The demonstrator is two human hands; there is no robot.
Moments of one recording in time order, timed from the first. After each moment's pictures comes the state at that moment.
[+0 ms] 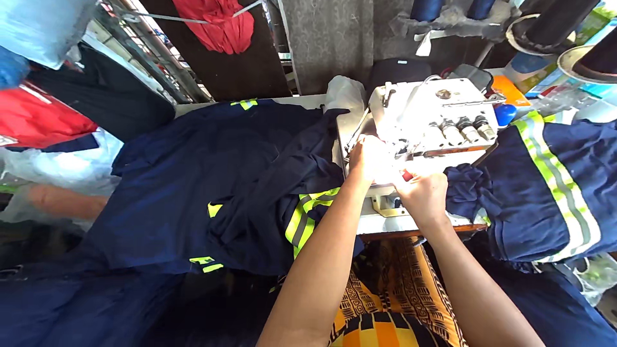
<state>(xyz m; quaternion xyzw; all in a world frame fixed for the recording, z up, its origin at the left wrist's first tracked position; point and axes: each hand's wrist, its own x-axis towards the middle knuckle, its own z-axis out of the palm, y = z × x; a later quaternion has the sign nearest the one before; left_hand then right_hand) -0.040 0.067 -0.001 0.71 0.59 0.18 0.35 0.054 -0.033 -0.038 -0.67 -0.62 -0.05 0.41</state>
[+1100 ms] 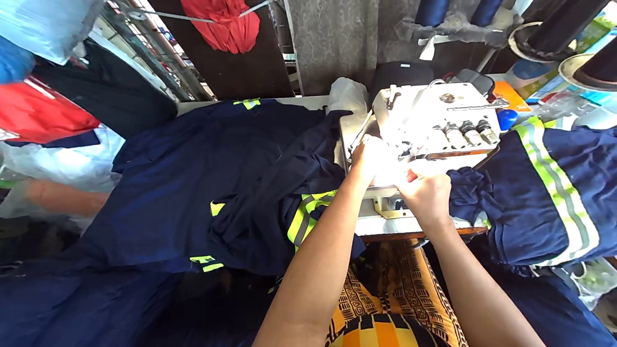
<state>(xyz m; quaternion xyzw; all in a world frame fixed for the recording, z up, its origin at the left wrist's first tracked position) -0.046 0.077 -0.003 0.74 0.54 0.18 0.36 0.055 -0.031 -0.038 -0.68 -0.61 -0.07 0.40</state>
